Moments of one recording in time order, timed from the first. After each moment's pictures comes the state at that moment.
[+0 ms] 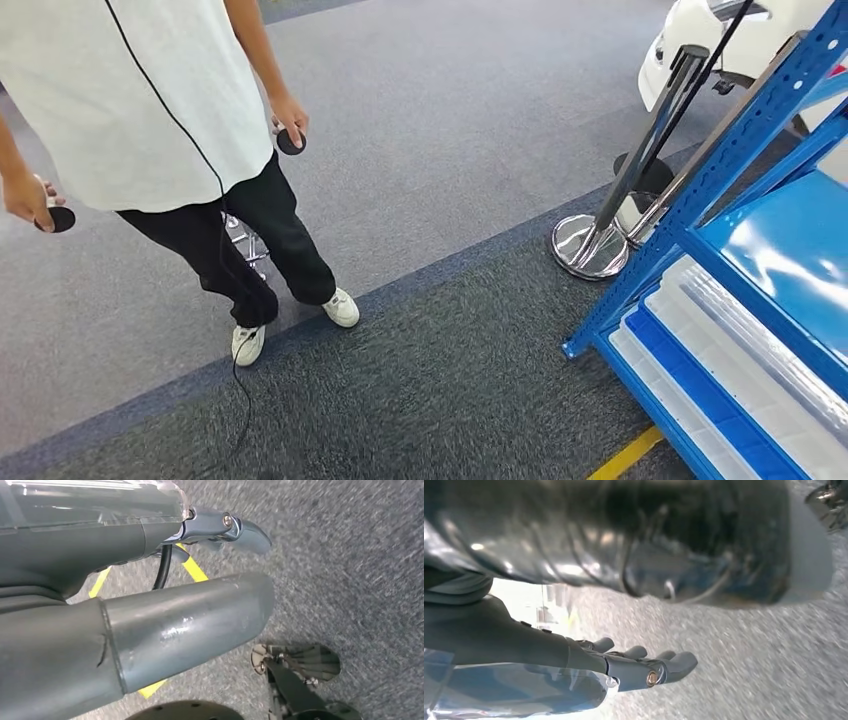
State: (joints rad) left arm -0.04 -0.15 0.73 -0.20 -0.90 0.09 -0.07; right arm -0.03 0.11 -0.47 -0.19 0.63 -0.20 0.28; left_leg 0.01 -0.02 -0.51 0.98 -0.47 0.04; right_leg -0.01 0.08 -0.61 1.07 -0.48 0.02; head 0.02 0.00
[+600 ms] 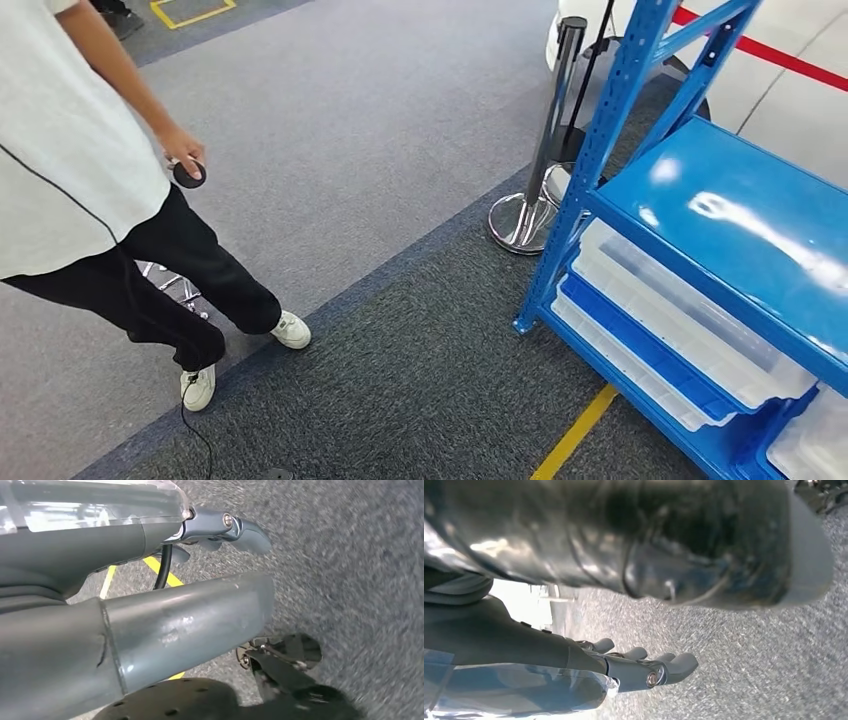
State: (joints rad) left arm -0.04 -0.15 0.73 -0.20 -0.91 0.09 -0.07; right arm -0.03 0.11 -0.48 -0.18 0.64 -0.20 0.28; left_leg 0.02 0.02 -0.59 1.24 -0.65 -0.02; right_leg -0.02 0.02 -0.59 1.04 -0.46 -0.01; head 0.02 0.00
